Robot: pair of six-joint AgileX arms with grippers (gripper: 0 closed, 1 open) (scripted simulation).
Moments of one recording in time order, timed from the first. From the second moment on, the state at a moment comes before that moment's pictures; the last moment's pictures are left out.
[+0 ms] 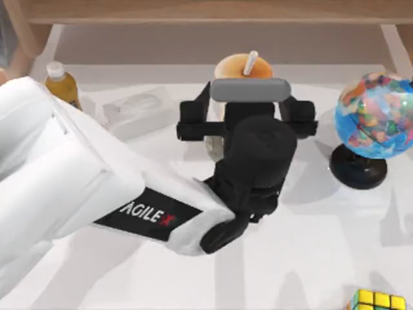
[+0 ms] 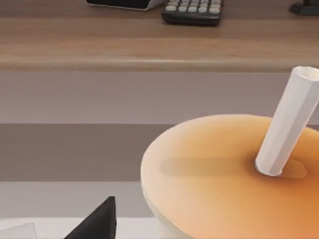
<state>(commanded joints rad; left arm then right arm) -0.95 2.07 1.03 0.90 -0.89 -0.11 0.00 0.00 0.00 0.00 0.00 0.00</state>
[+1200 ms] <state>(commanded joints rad) -0.65 1.31 0.69 0.56 -0.60 -0.06 0.00 0.00 0.00 0.00 0.00 0.00</state>
